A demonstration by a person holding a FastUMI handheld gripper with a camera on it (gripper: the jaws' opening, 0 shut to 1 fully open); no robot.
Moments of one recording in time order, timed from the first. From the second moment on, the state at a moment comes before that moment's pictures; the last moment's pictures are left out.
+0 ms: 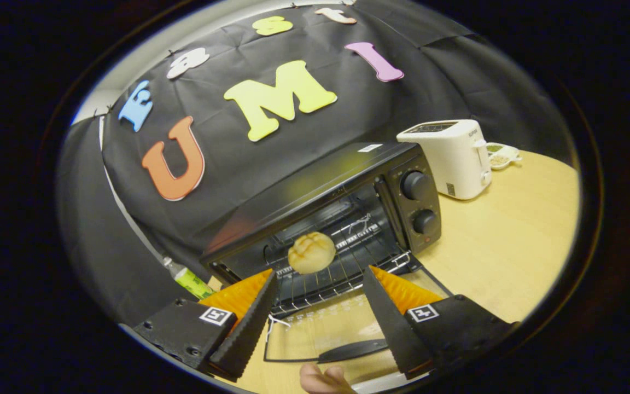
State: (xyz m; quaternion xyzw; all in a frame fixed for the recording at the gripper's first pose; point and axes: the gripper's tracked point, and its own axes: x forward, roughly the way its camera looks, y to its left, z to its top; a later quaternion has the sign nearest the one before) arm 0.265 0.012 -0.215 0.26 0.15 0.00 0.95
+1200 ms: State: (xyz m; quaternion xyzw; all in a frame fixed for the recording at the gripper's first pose) arm 0.182 0.040 -0.317 0.08 0.40 0.04 0.91
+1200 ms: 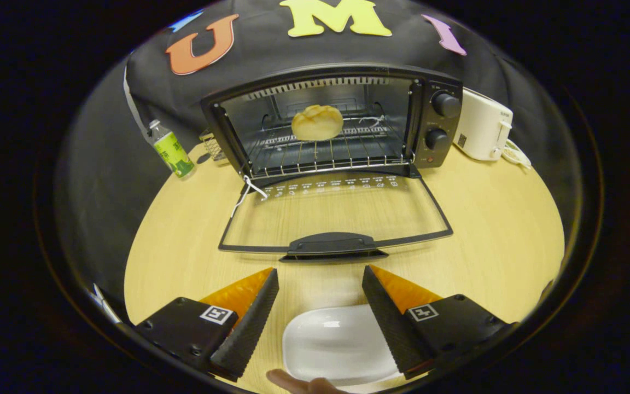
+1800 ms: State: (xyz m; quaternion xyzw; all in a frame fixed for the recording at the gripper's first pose) arm 0.197 0.037 -0.319 0.03 0.40 0.00 0.92
